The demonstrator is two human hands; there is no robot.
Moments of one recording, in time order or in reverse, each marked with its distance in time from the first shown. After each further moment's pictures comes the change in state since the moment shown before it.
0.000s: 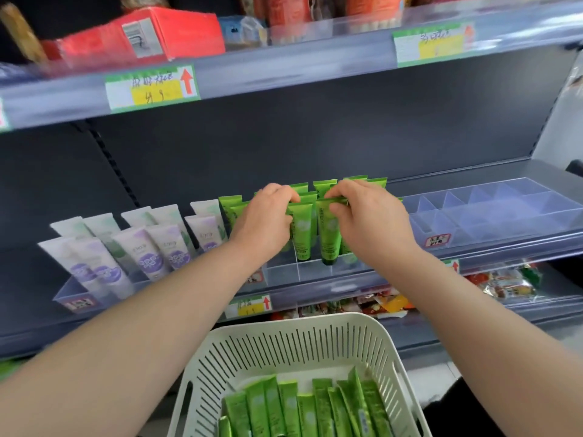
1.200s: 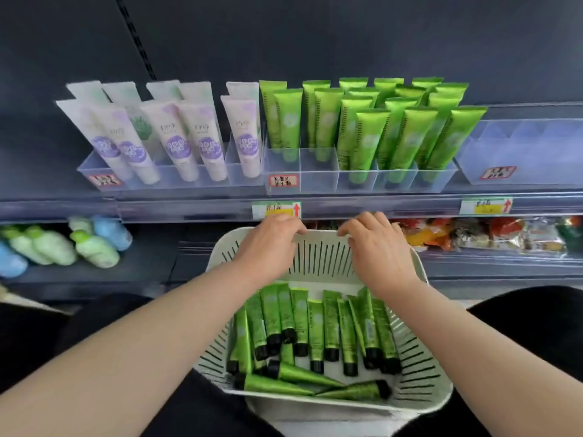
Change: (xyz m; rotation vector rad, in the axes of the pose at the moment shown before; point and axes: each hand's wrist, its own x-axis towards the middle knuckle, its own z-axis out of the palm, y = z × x) left_hand -0.165 -0.055 0.075 -0.110 -0.297 -0.115; right_hand -0.143 0.009 0.109 -0.217 -0.345 -0.143
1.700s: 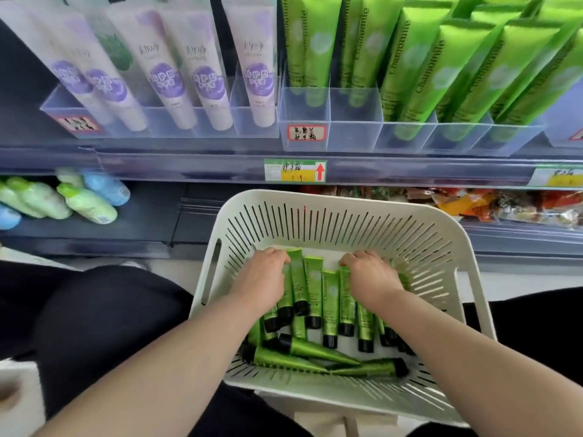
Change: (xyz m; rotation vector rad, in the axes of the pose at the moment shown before) left_hand -0.066 -0.057 0.097 -0.014 -0.238 -0.292; right_hand -0.040 -0.011 0.118 0.036 -0.737 0.119
